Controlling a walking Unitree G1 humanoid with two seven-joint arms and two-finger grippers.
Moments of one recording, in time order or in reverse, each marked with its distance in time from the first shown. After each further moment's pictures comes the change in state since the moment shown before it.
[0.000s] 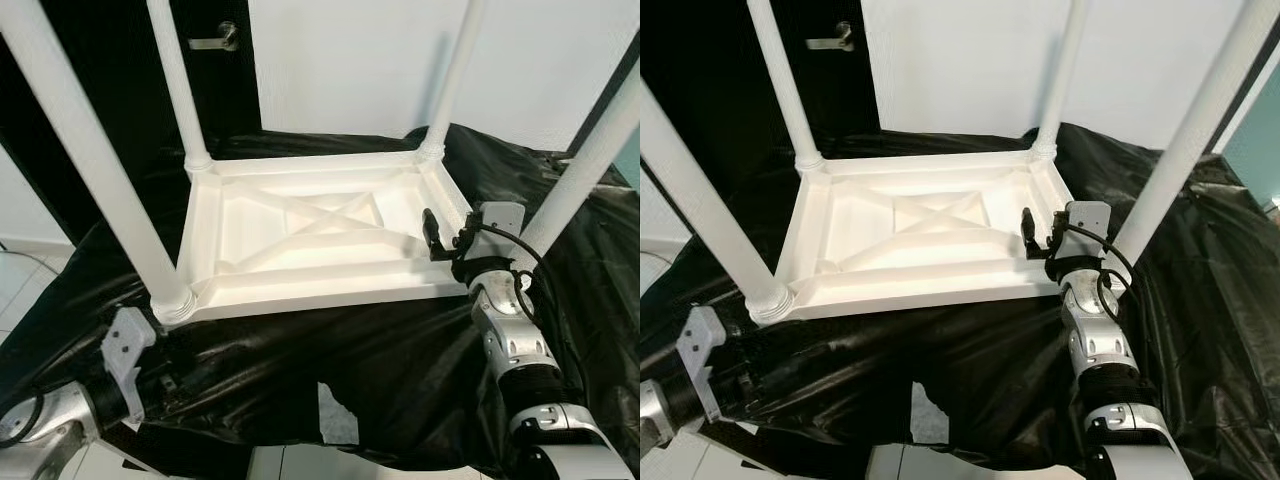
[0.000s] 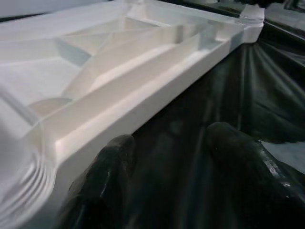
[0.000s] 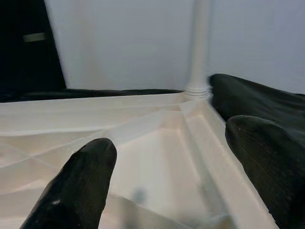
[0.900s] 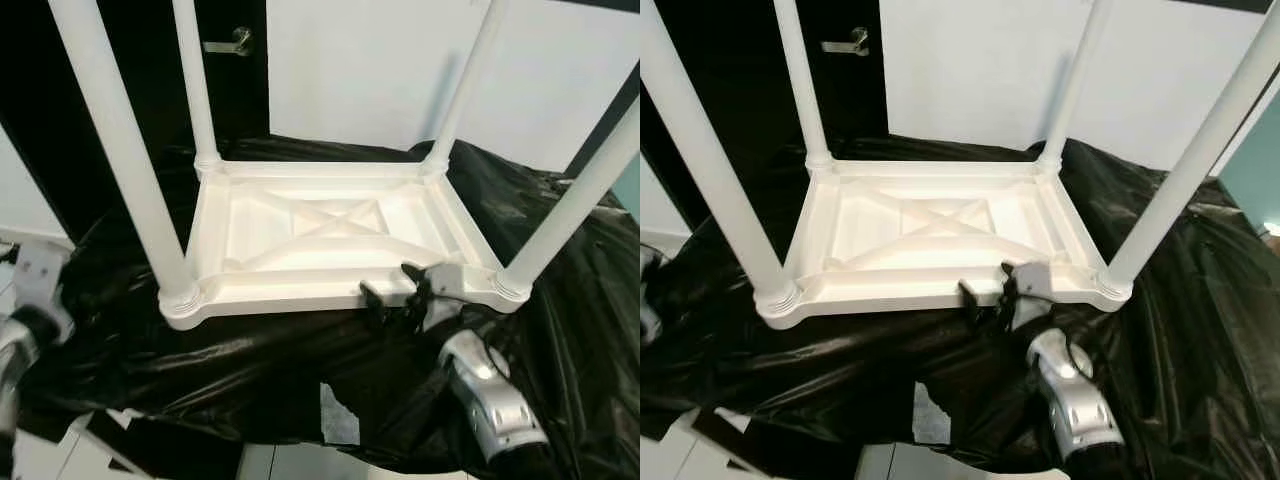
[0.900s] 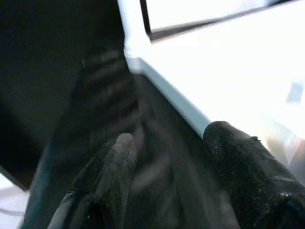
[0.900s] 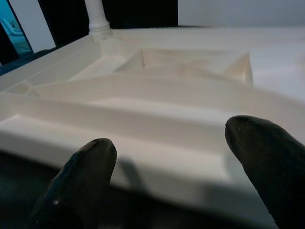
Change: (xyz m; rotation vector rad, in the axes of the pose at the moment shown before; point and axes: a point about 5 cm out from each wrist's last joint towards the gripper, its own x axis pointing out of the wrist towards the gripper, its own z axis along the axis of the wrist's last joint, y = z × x) left arm -0.005 0.137 0.014 0.117 -0.027 0.567; right arm -0.073 0.058 -0.027 0.087 0.137 0.411
